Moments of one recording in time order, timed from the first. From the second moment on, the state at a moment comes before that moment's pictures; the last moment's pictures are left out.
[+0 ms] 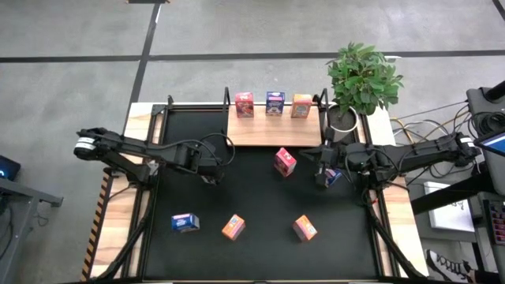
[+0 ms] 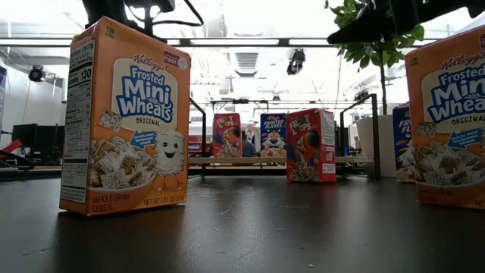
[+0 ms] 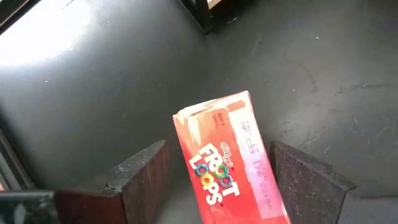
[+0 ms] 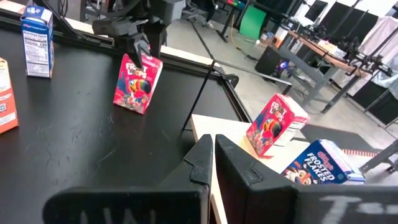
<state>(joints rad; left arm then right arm) -0.09 1.40 1.06 -1.06 -0.43 -0.96 0.11 0.83 0.56 0.03 0.39 -0.28</state>
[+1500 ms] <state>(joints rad) 0.03 1.43 1.63 -0.99 -0.40 0.18 0.12 0.81 0.45 0.07 0.41 0.02</state>
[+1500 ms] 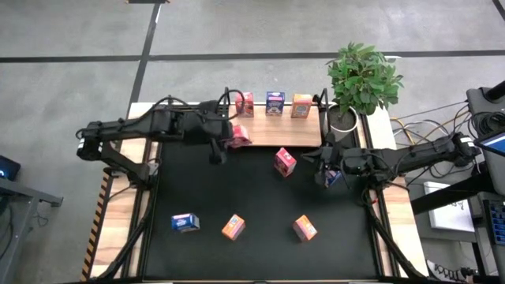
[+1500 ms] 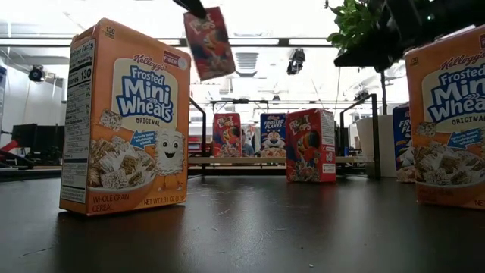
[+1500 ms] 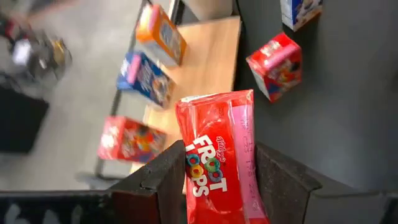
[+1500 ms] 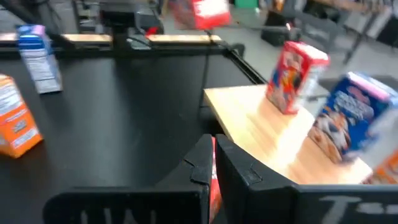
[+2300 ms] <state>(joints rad) 0.33 1.52 1.52 -0.74 -0.15 0.47 0.15 0.77 0.66 -0.02 0.41 -0.05</state>
